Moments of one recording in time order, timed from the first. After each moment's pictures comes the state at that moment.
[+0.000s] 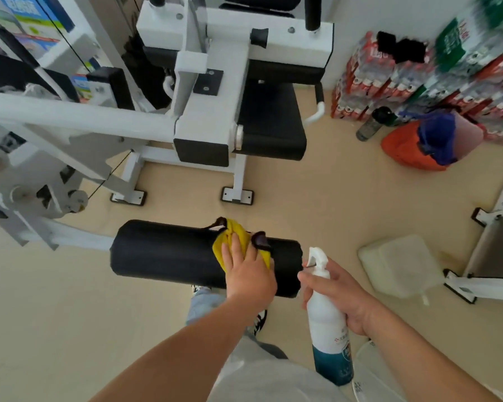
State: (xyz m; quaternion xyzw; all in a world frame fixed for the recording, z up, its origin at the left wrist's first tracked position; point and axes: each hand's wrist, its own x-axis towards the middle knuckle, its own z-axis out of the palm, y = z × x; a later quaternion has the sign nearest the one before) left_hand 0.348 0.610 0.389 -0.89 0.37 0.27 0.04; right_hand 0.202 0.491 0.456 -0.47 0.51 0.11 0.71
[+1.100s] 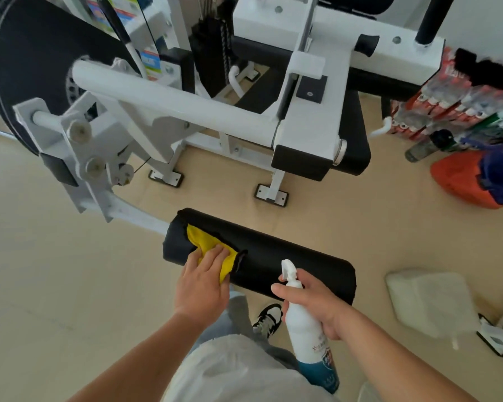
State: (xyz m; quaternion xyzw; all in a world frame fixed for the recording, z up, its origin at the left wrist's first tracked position) left_hand 0.465 0.778 0.392 -0.92 0.33 0.19 -0.05; right_hand 0.319 0.564 0.420 -0.48 0.45 0.27 0.70
